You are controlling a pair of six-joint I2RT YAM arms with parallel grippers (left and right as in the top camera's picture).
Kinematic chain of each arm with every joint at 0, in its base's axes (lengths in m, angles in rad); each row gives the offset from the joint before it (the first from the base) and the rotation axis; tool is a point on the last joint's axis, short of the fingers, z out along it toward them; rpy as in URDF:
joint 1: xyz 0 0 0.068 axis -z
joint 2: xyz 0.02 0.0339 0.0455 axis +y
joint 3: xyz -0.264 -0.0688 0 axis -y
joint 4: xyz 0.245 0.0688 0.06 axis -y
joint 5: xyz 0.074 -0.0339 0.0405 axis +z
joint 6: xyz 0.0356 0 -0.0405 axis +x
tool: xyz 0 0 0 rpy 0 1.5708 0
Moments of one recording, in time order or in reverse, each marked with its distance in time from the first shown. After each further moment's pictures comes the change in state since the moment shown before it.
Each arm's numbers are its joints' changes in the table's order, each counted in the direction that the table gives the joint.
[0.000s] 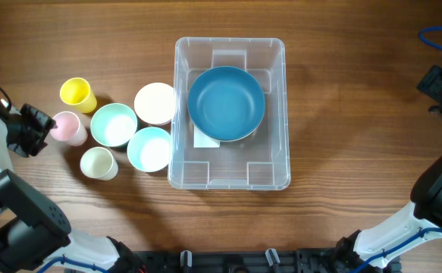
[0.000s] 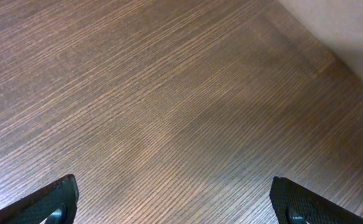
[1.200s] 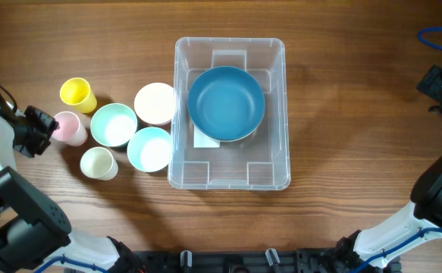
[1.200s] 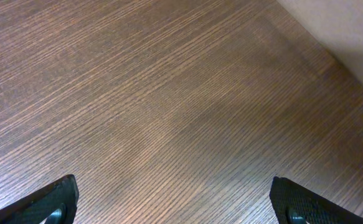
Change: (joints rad) left arm 0.010 0.002 -0.060 0.104 0.000 -0.022; right arm 0.000 0.000 0.000 0.001 0.000 -0.008
